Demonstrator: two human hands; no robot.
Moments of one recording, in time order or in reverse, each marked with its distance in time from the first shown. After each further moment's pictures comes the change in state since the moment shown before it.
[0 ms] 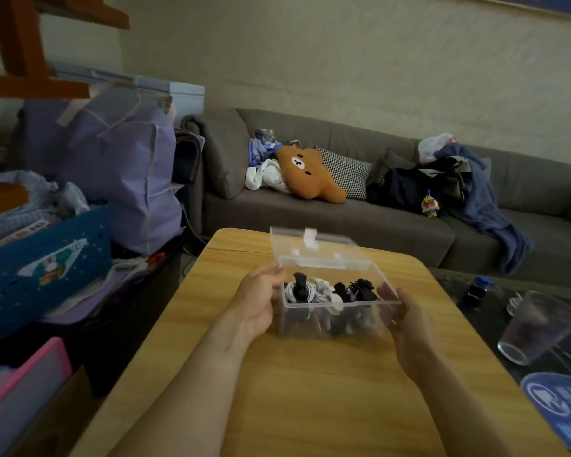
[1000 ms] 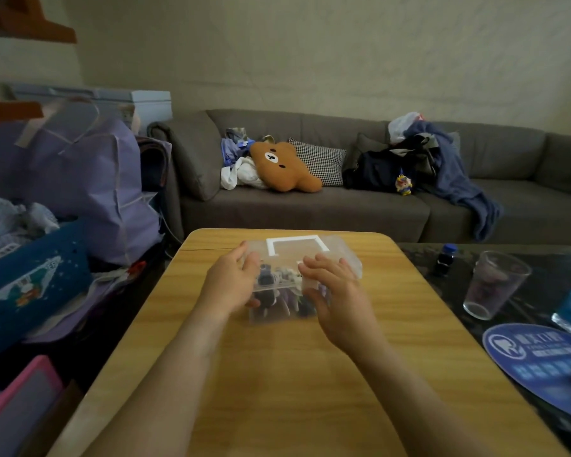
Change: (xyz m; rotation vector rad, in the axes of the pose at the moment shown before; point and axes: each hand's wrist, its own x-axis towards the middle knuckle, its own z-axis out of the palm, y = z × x) left_hand -0.035 0.015 0.014 0.810 0.109 0.319; right_hand -0.044 -0.003 0.019 -0.892 -0.165 -0.853
